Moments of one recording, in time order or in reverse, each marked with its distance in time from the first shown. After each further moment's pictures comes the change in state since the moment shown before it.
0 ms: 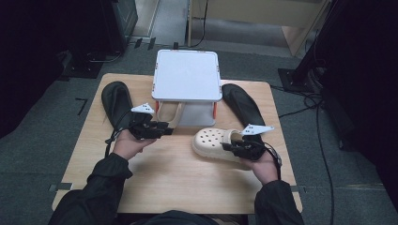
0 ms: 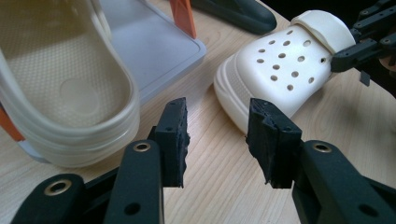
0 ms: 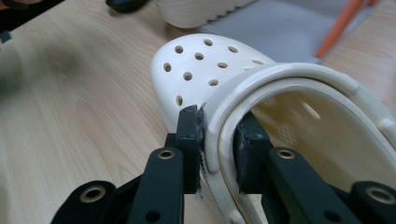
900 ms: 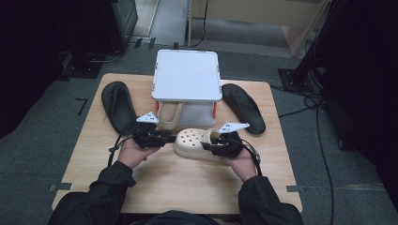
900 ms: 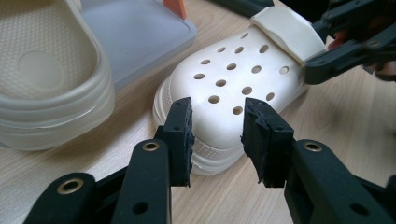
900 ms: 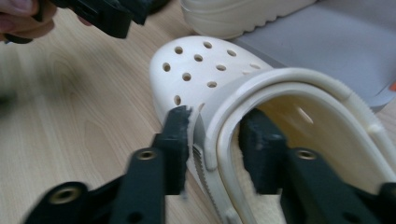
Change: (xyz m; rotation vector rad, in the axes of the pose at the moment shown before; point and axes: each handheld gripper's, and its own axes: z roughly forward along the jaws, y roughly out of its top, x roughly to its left) left arm -0.015 -0.020 0.016 0.017 0.008 0.006; right arm 0.027 0.019 0.052 0.014 0.036 -0.040
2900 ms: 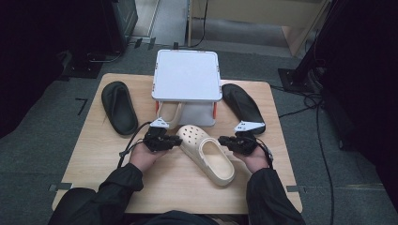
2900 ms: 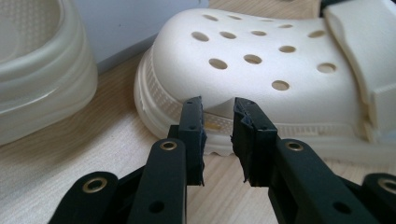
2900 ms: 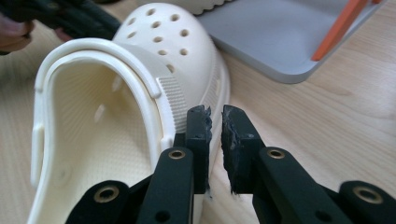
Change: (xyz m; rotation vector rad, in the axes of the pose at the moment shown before) left arm -0.002 -0.011 0.040 0.049 0.046 -0.026; right arm -0.043 -0.023 -0.019 -0.012 -0.054 0.004
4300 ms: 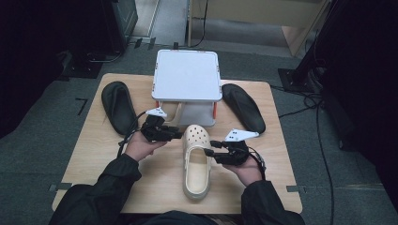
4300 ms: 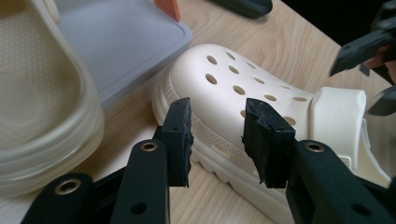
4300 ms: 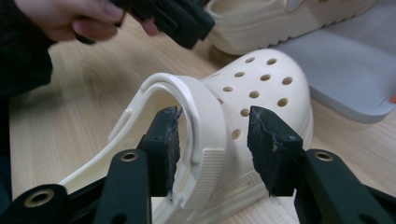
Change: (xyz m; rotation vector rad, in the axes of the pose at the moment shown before) left arm 0.012 0.030 -0.018 -0.004 -0.098 0.020; right arm 0.059 0.009 -0.007 -0.078 0.082 -0.049
